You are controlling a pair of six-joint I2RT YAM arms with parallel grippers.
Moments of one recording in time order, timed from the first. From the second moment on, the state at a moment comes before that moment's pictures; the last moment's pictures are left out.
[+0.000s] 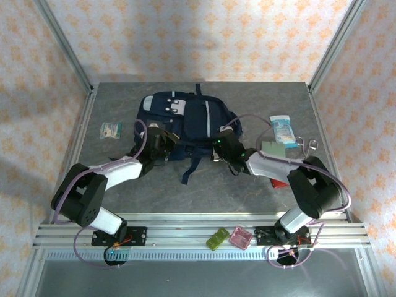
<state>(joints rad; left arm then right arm) -0.38 1.49 0.69 0.26 0.06 -1.22 0.68 1.56 0.83 -0.05 0.12 0.52</state>
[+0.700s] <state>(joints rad) -0.35 1.35 0.68 0.12 0.08 -1.09 0.85 1.65 0.91 0.00 0.02 0.63</state>
